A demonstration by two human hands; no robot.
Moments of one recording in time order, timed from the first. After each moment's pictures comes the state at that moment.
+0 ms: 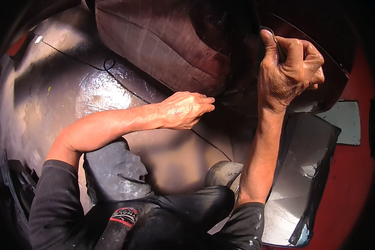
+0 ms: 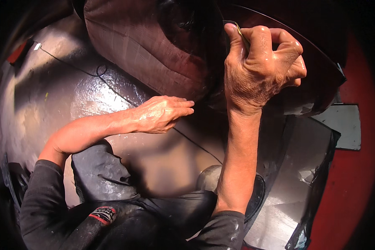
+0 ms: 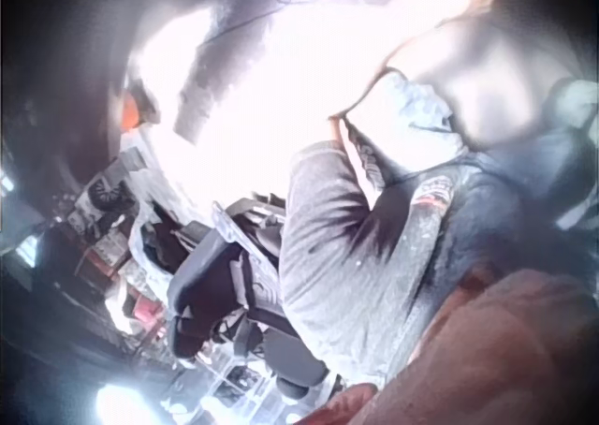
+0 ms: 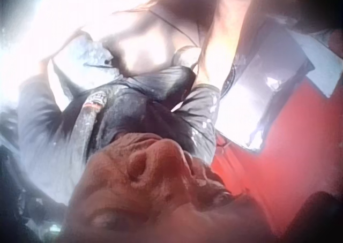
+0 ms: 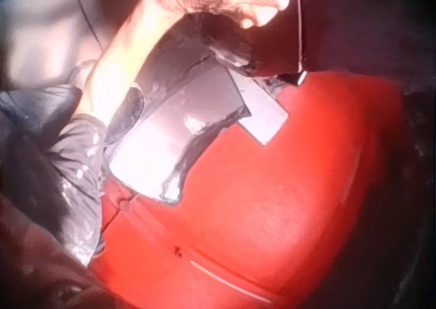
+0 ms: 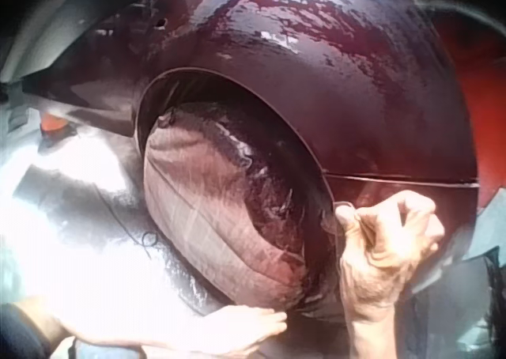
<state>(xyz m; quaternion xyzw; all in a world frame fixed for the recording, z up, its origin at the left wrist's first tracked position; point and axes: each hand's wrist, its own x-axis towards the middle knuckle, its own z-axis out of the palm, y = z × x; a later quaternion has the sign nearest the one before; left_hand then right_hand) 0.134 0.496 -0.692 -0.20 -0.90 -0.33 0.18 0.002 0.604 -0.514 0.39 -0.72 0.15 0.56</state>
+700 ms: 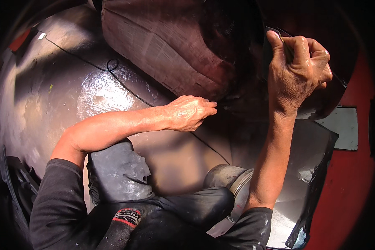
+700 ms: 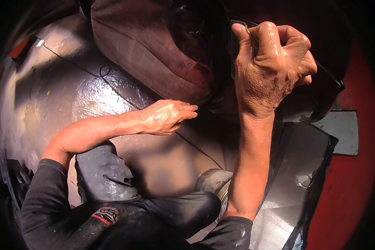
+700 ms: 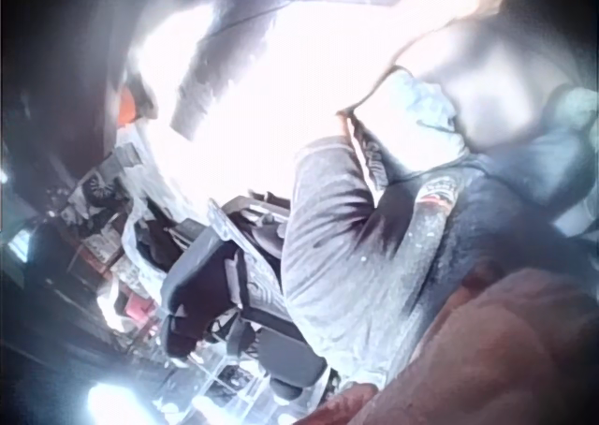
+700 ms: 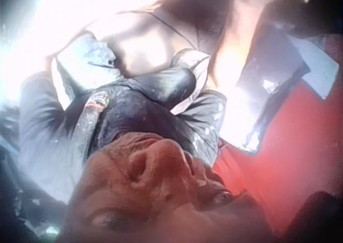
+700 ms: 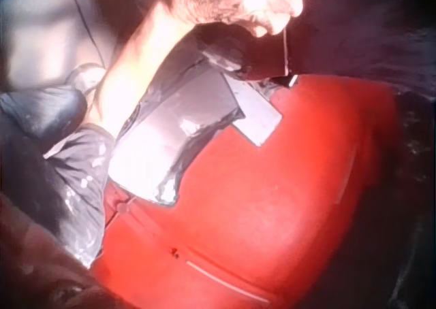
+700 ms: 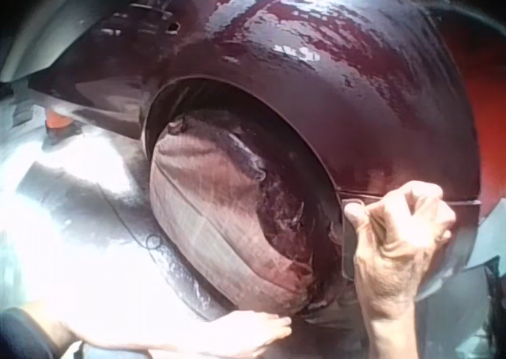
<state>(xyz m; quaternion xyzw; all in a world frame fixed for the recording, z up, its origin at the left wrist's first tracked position) 0.137 0.490 -0.686 -0.19 -0.91 -0.34 0.11 0.016 0.591 -0.482 0.41 -0.71 0.09 0.56</state>
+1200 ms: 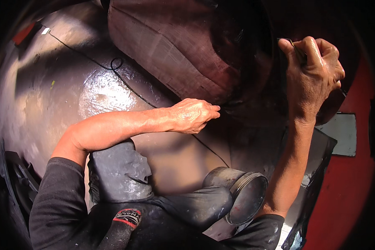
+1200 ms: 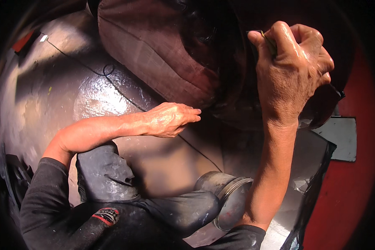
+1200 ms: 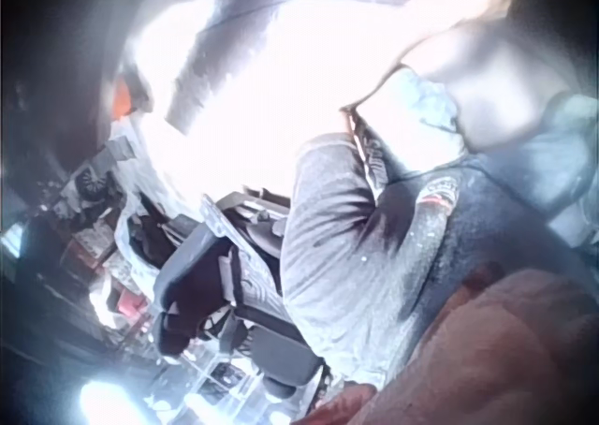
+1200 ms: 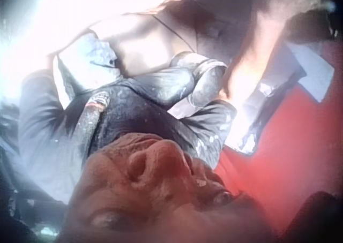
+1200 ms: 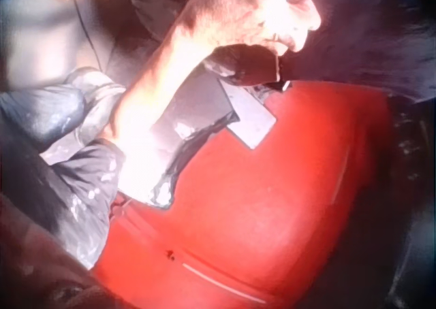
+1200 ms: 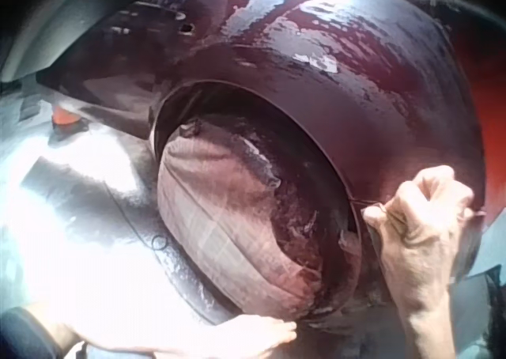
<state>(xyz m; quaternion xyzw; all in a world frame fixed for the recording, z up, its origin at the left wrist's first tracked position) 0.133 0.496 -0.688 -0.19 -0.90 -0.37 0.10 0.017 0.602 -0.450 0.44 -0.73 0.01 0.53</state>
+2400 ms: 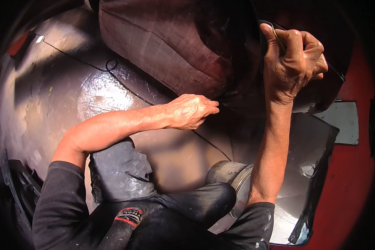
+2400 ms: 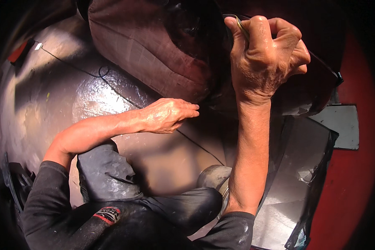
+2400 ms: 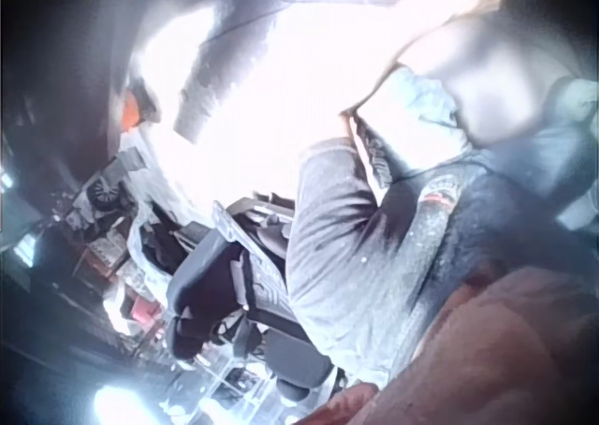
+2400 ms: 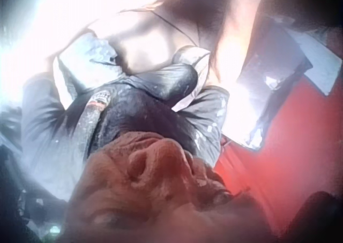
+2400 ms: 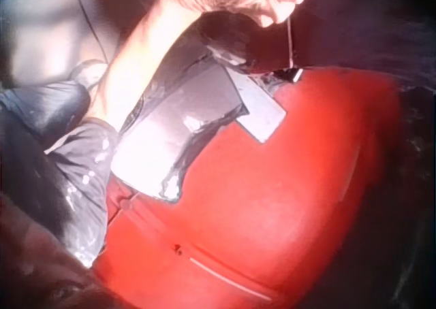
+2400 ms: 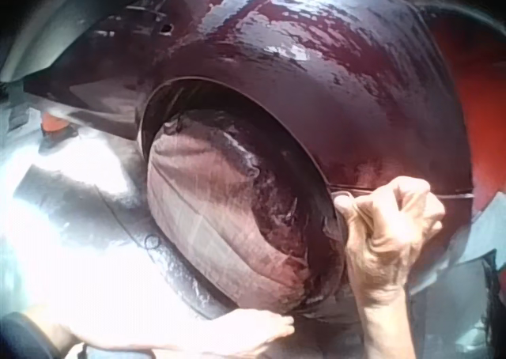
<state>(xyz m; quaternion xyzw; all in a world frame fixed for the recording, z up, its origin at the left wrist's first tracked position) 0.137 0.496 -0.678 -0.20 -0.90 -0.36 0.11 -0.003 0.601 -0.496 0.43 -0.69 0.10 0.57</state>
